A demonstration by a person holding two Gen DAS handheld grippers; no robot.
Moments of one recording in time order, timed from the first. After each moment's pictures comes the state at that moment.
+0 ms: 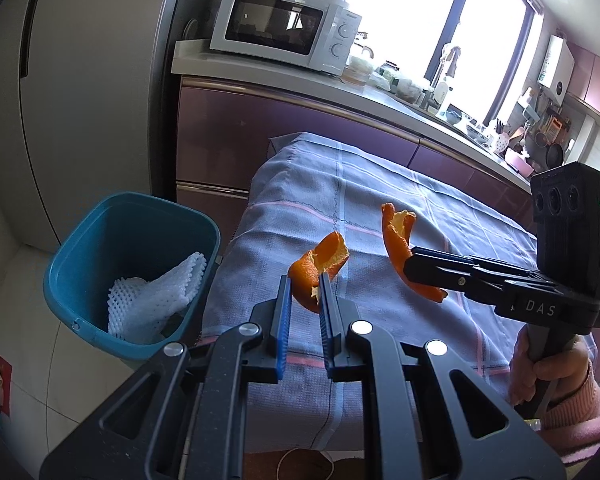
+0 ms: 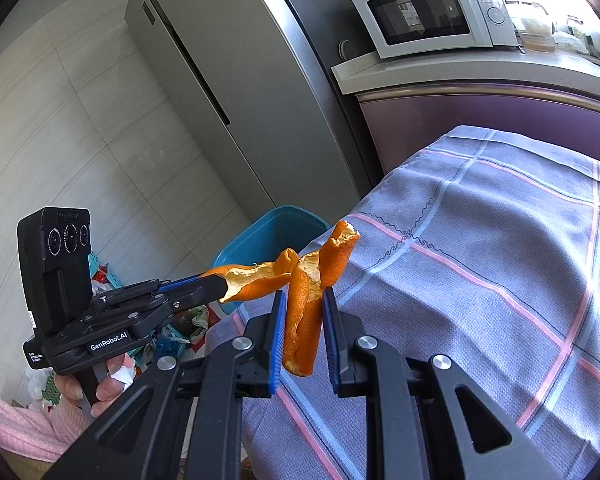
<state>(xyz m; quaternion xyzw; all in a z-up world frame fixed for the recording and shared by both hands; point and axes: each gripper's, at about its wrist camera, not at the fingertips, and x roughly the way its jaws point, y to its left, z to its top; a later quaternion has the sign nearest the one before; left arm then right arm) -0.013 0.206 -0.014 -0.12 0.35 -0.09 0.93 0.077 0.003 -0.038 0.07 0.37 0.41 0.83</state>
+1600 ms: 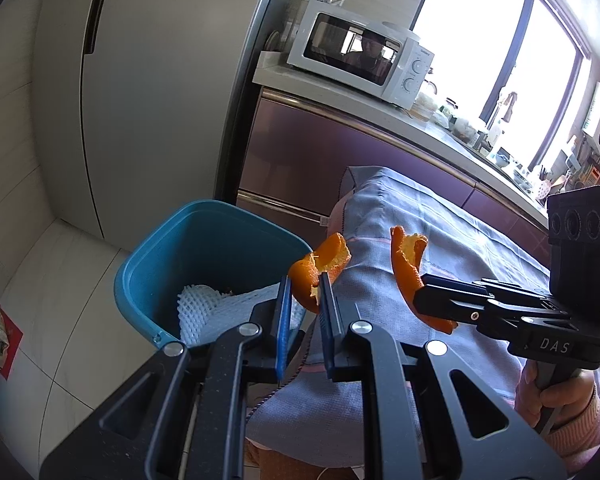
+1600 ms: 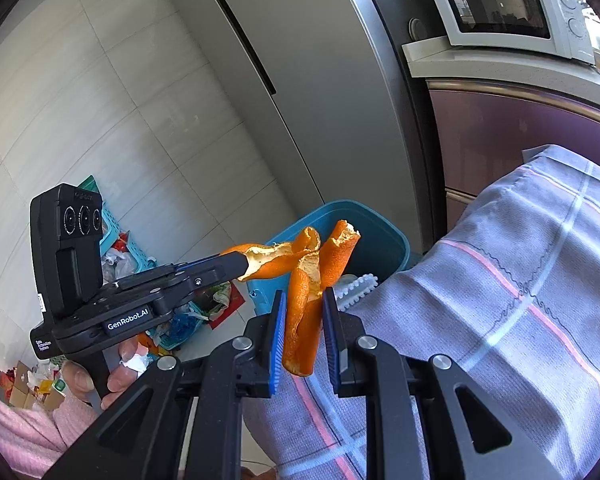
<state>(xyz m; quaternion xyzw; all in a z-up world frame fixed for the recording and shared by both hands) -0.022 0.295 -0.015 -0.17 0.33 0.01 0.93 0.093 0.098 -0.032 0.02 0.38 0.47 0.79</state>
